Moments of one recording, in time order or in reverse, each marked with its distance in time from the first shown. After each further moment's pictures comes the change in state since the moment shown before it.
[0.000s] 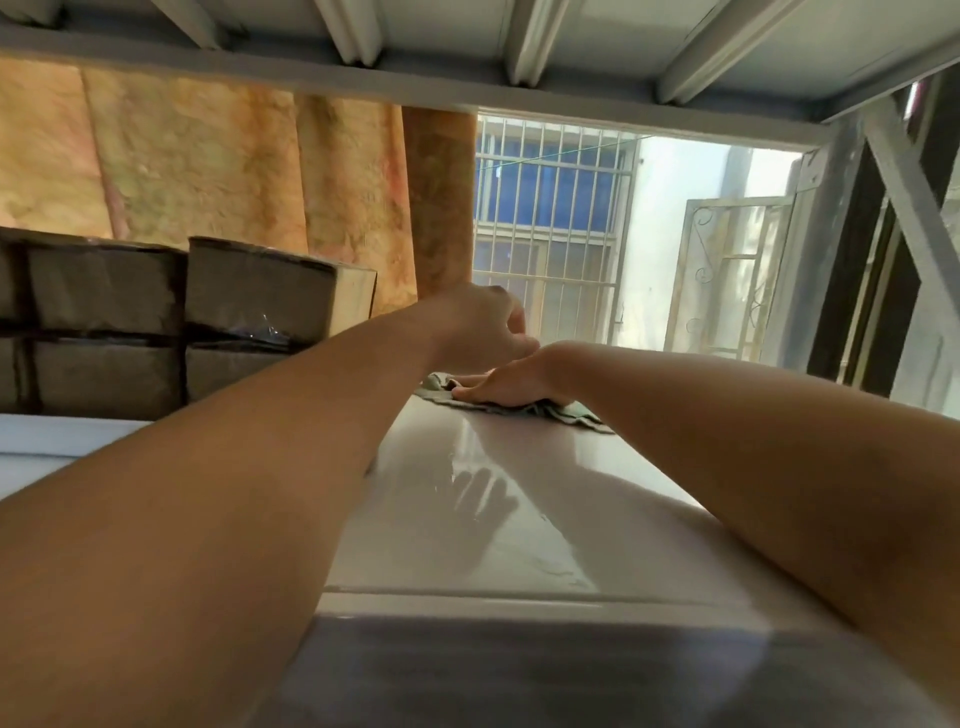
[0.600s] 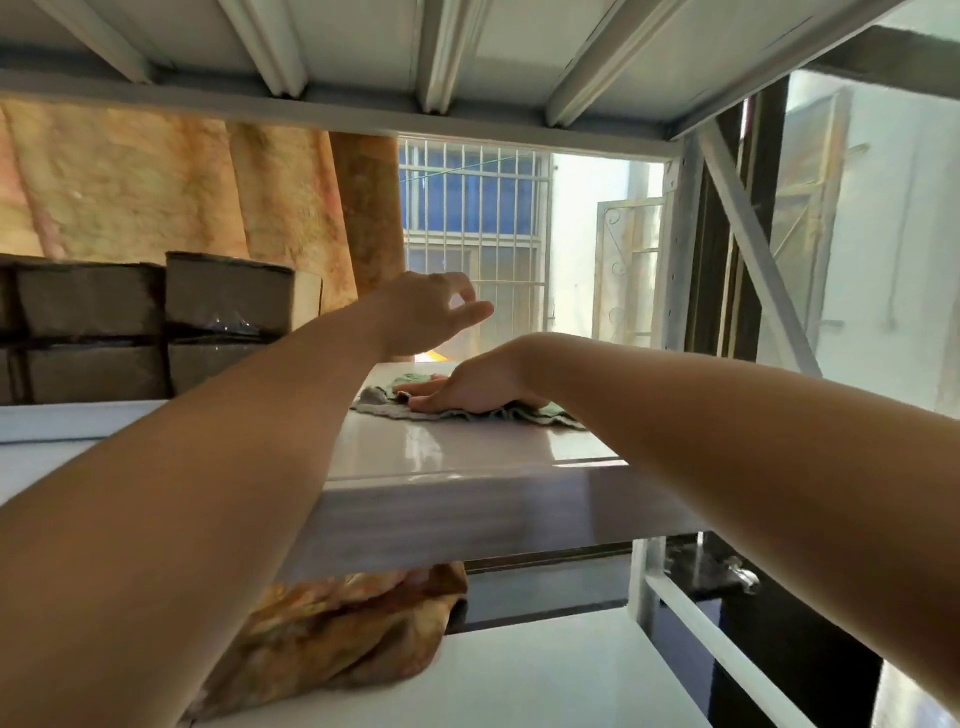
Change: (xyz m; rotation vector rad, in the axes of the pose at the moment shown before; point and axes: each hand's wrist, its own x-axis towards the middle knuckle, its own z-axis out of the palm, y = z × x) left_hand -0.030 0.018 -0.006 -0.029 0.074 0.126; right_hand -0.114 -0.028 0.022 0.069 -0.019 -0.013
